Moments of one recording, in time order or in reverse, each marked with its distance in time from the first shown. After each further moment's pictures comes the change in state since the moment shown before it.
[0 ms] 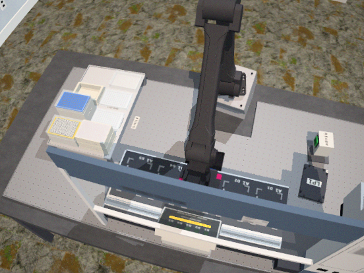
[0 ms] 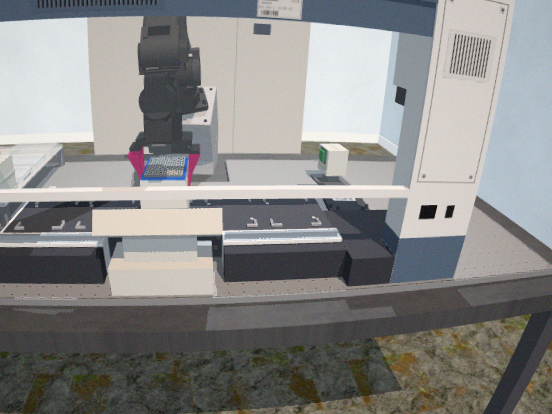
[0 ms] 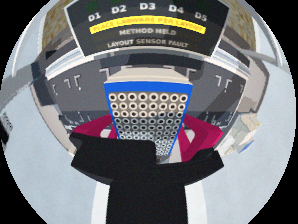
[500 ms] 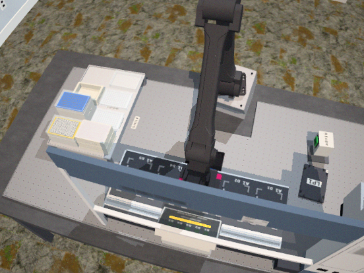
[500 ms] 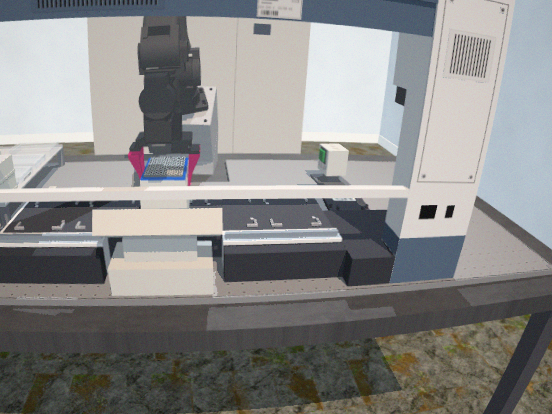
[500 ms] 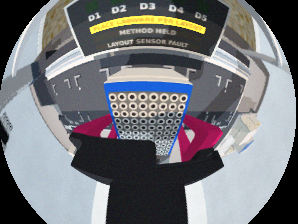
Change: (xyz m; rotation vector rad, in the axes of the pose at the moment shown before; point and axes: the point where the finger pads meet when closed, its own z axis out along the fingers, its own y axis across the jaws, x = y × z) arm 0.000 0.000 0.000 0.000 0.000 0.000
